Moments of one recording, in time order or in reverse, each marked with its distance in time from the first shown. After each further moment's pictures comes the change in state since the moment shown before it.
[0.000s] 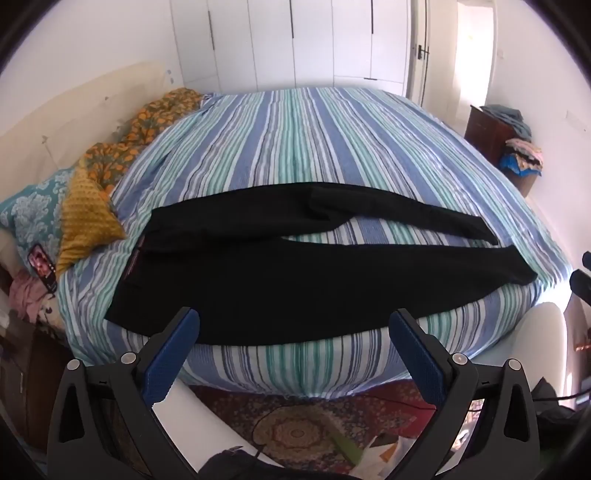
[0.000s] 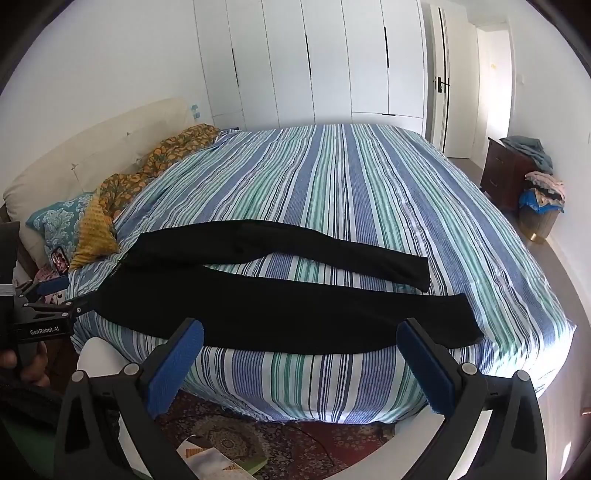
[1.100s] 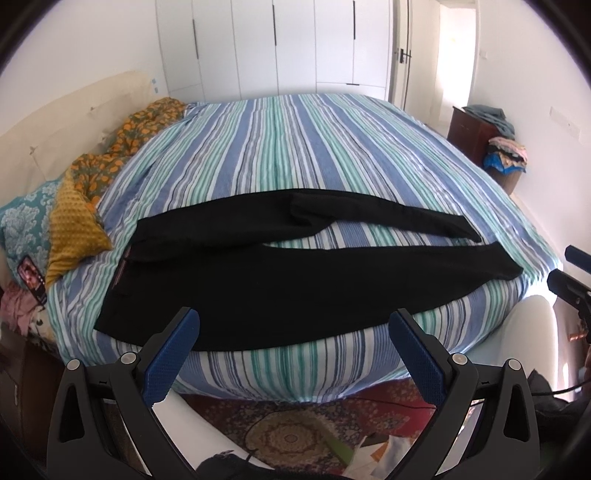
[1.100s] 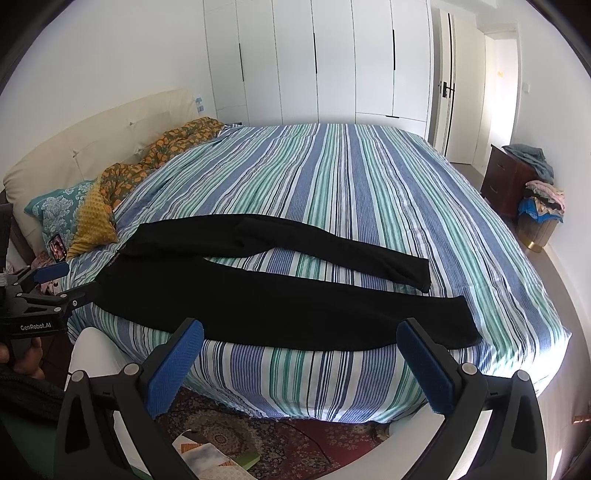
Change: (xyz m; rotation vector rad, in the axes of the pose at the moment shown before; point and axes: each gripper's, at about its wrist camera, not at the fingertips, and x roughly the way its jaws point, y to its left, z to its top) left arm -0.007 -0.012 -0.001 0.039 -0.031 -0.055; right arm 0.004 0.011 -0.008 -0.037 -0.001 -0.015
